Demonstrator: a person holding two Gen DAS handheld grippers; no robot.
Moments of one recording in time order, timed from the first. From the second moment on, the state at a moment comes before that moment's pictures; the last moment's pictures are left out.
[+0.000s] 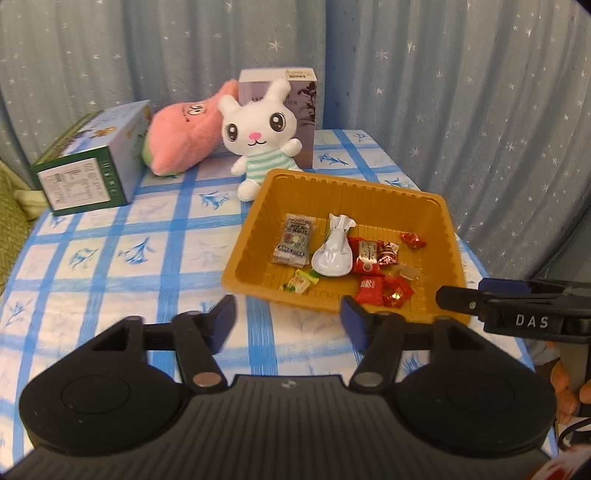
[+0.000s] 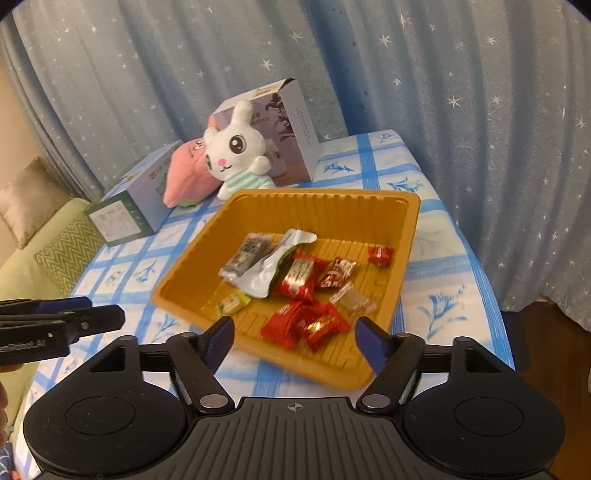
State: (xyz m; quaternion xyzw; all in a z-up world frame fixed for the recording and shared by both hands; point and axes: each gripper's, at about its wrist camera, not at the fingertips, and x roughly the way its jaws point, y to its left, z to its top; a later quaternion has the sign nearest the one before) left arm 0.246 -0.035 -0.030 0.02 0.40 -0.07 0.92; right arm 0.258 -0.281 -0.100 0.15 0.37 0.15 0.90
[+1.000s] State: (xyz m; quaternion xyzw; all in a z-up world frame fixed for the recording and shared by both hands) left arm 0.067 0.048 -0.008 0.01 0.43 -0.11 0.90; right arm 0.063 -0.178 -0.051 0.12 0.41 0.13 0.89
